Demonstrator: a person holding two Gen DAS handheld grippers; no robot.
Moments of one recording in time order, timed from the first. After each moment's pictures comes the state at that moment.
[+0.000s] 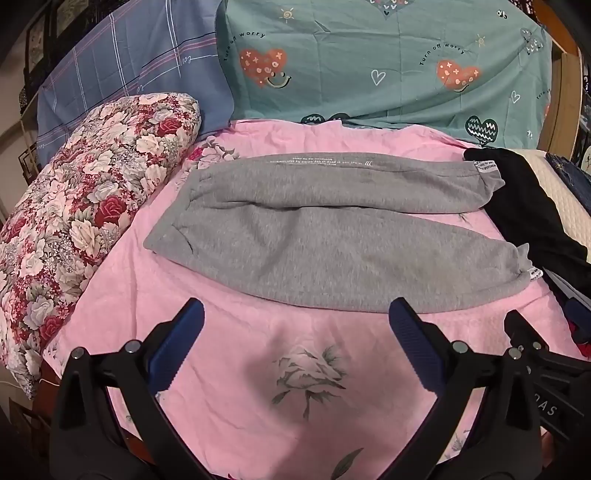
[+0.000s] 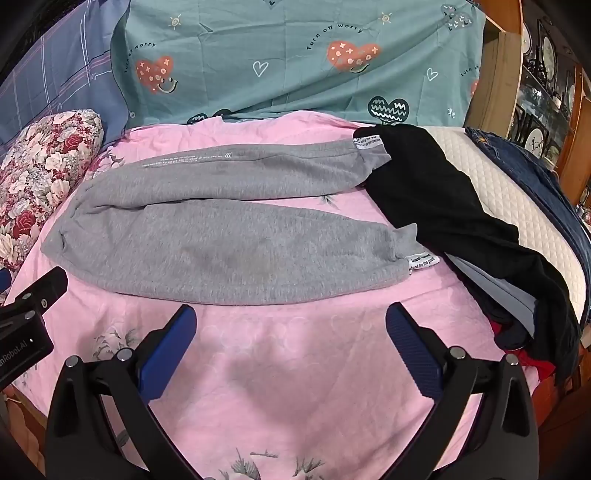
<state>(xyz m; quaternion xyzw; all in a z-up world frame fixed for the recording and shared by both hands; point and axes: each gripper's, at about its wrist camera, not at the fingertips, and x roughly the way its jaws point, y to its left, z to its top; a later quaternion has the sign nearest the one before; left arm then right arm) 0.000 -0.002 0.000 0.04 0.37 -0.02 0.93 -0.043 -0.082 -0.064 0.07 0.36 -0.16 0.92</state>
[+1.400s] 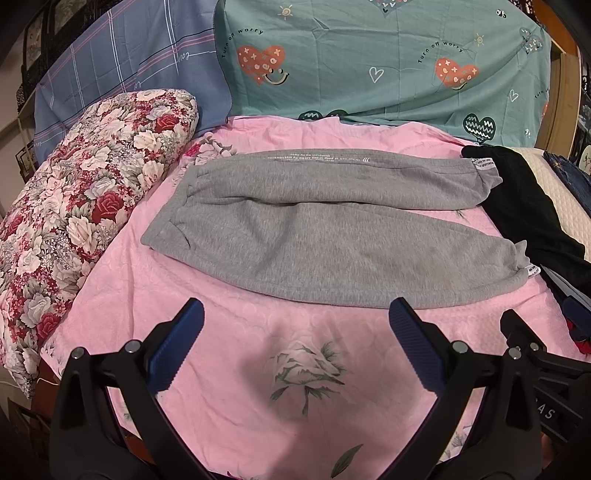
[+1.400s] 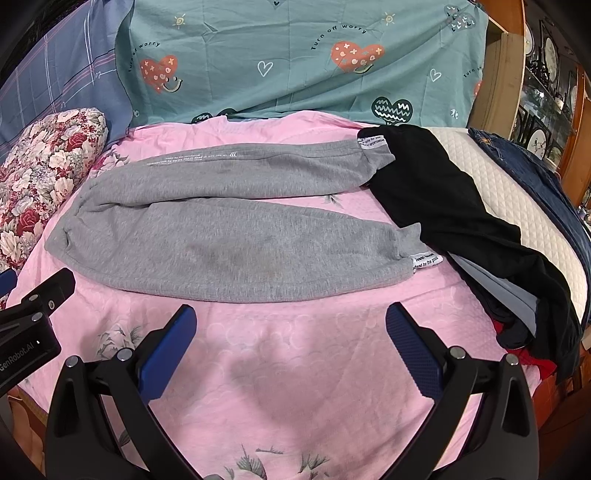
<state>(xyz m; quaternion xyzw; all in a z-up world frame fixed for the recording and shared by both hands) -0.002 -0.002 -0.005 0.03 0.37 -0.02 0.93 -0.046 -0.078 -0.063 0.07 0.36 -0.15 0.92</state>
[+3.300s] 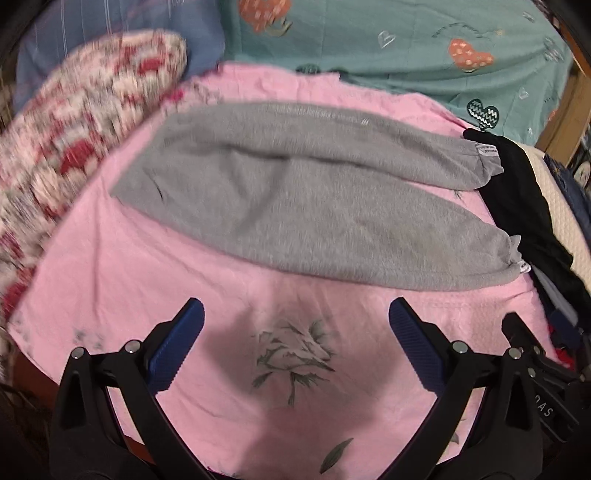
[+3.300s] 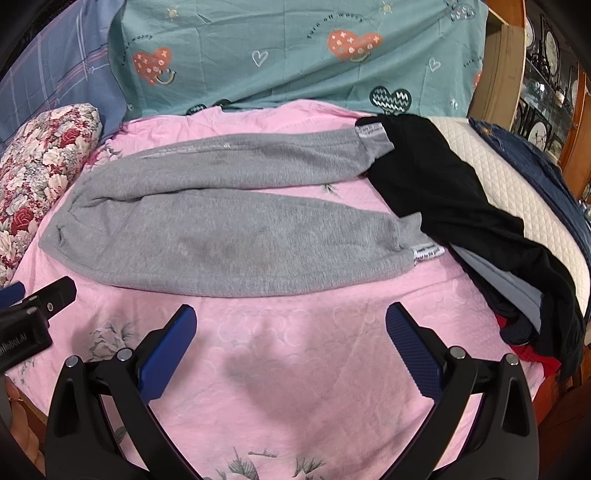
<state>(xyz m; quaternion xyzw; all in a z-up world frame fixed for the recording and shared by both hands) 0.038 0.030 -0.041 -0.05 0.47 -0.06 0.88 -0.037 -0.089 -0.084 0.08 0.39 -0.16 0.91</state>
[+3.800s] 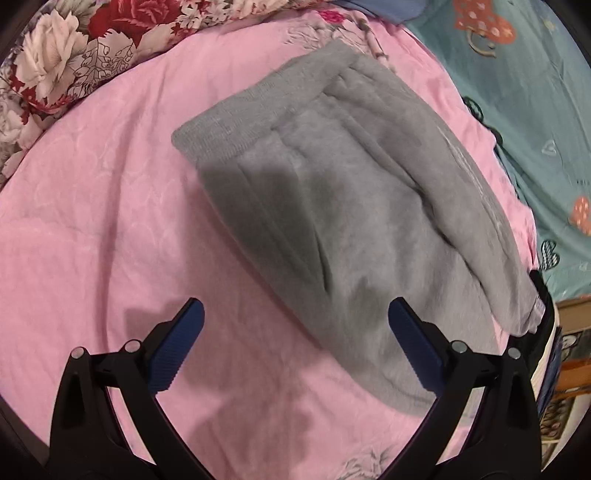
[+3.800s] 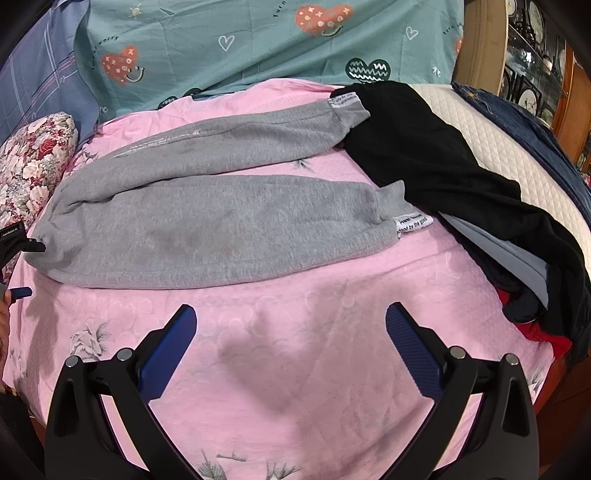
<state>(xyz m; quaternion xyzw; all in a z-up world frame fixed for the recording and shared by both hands) 0.177 0.213 -0.117 -0.29 0.55 0.05 0.78 -0.041 -0.123 -0.100 0.12 0.40 -0.18 0.89</state>
